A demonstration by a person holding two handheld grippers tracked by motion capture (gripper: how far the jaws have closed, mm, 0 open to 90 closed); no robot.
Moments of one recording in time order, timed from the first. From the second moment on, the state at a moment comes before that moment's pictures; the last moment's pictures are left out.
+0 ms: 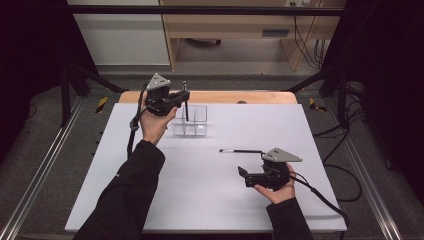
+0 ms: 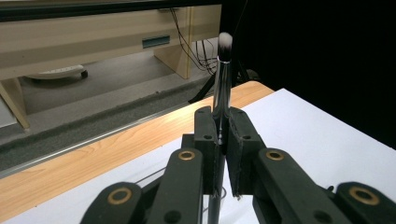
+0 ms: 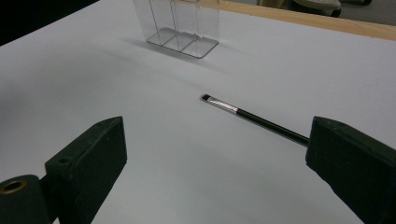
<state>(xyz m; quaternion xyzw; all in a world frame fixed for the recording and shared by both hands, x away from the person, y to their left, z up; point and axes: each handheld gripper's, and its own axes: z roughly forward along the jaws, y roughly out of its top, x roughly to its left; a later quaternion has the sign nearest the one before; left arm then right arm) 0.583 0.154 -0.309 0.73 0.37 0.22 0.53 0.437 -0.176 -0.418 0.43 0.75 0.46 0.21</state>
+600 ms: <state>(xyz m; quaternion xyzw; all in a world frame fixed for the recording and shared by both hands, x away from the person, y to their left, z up) 0.602 0.155 -0.308 0.72 0.38 0.23 0.53 0.437 -0.178 -0.418 0.43 0.75 0.46 0.21</state>
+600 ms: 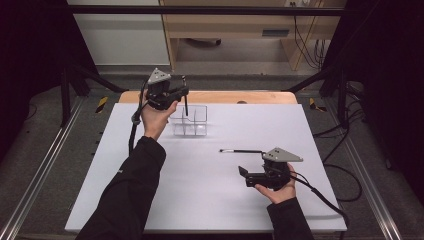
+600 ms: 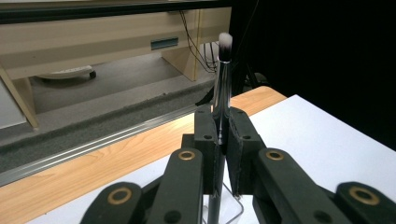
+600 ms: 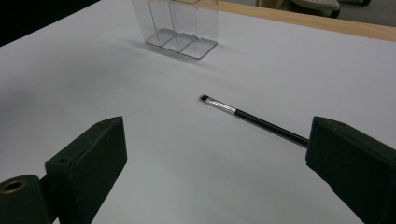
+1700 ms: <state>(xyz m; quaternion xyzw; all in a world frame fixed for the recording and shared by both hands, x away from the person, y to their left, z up) 0.627 0.150 -0.330 0.73 0.39 0.24 0.51 0.438 -0.177 -0.418 0.43 0.75 0.46 0.21</state>
